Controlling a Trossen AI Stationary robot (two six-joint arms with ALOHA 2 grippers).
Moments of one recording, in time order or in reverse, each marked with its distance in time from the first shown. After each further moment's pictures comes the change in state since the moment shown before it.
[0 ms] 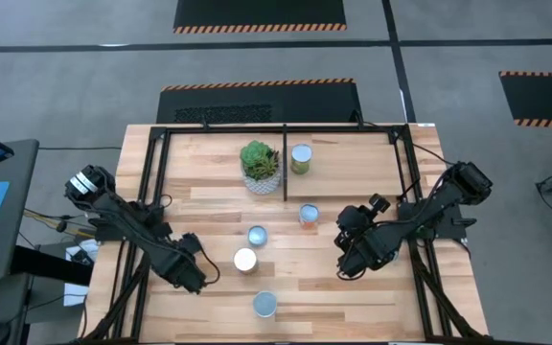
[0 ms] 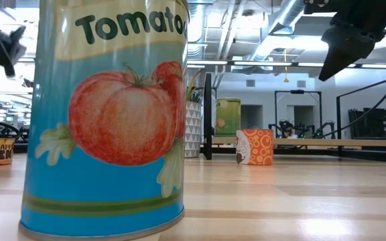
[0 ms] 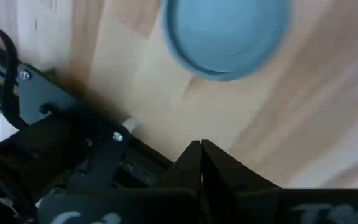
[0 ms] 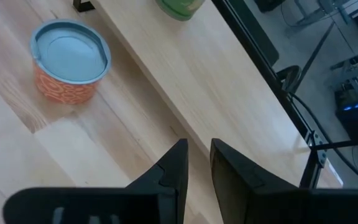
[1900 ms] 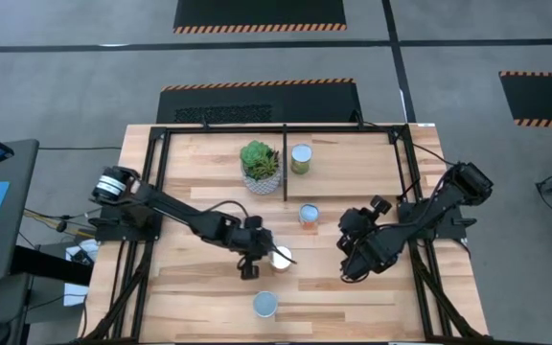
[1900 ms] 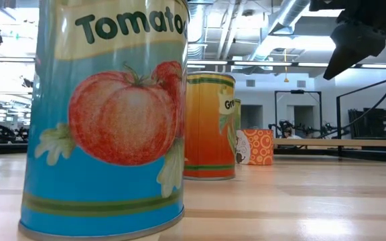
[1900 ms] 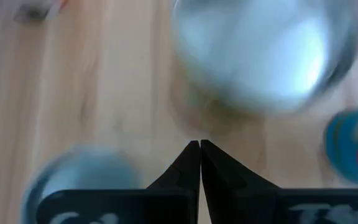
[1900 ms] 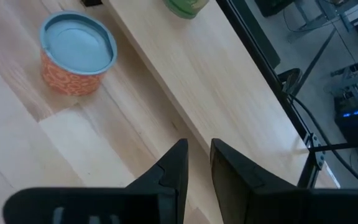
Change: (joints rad) left arm 0.426 0.199 0.112 1.061 -0.076 0.959; right arm 0.036 0.000 -0.001 -0.019 -0.010 0.008
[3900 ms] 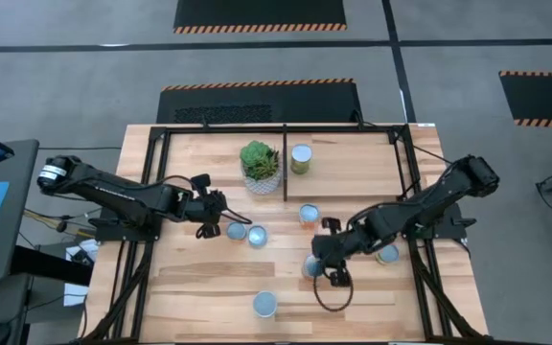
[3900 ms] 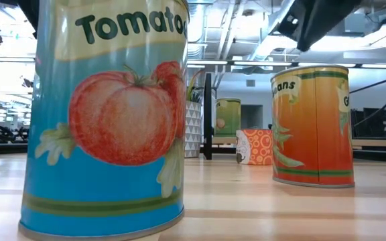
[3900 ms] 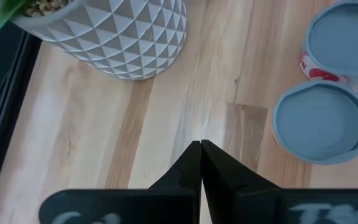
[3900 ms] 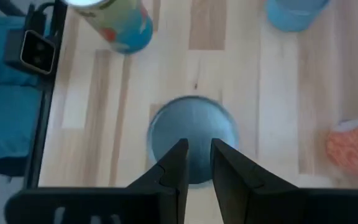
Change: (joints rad) left arm 0.106 -0.576 -0.335 -0.401 -0.430 0.033; right arm -0.159 -0.088 0.001 0.836 -0.754 -0.861
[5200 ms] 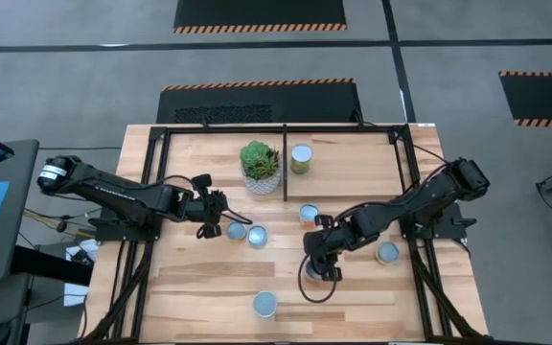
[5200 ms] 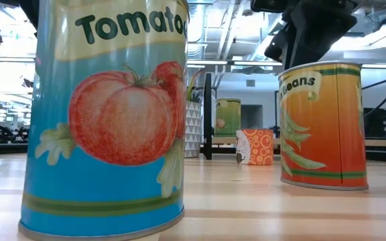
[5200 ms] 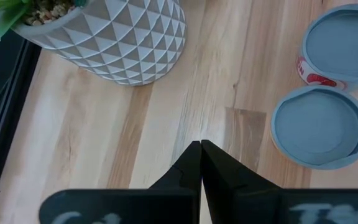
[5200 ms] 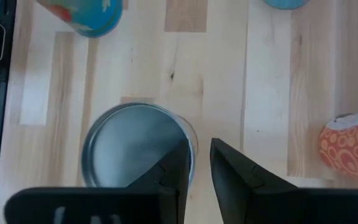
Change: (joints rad) left arm 0.000 0.003 0.000 0.020 -0.001 0.016; right arm -0.063 0.085 0.000 0.003 -0.048 -0.057
